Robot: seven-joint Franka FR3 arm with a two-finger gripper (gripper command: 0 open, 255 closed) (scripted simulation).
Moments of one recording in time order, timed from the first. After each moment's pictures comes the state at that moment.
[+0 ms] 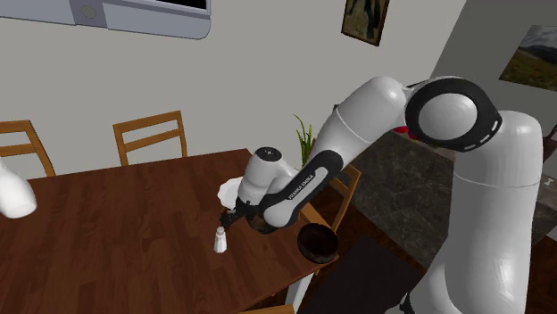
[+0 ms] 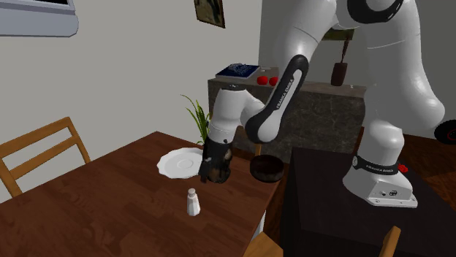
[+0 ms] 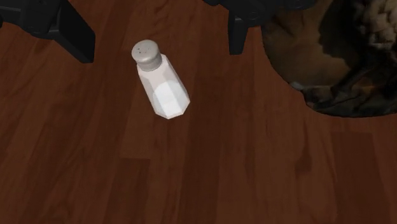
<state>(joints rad) 0.06 0.38 0.16 -2.28 -0.29 2.91 0.66</state>
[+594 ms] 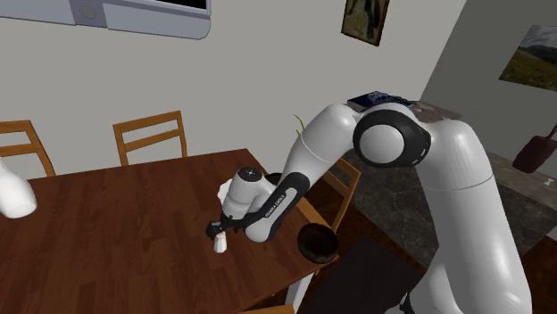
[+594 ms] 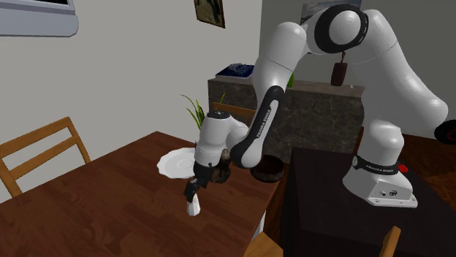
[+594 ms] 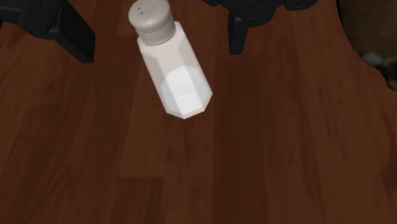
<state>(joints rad) 0.17 0.67 0.08 -2.06 -0.31 2.99 0.76</state>
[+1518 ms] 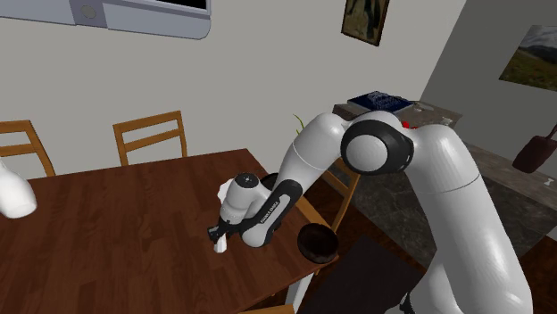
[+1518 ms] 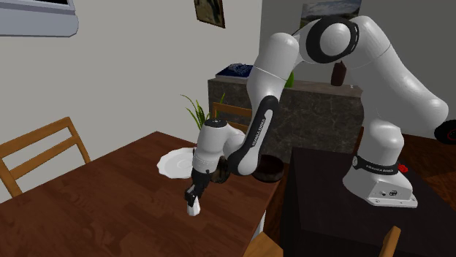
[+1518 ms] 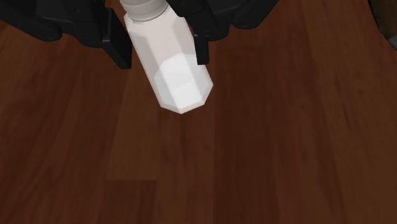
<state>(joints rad) 0.18 0.75 0.06 -1.99 -0.32 3.01 0.76</state>
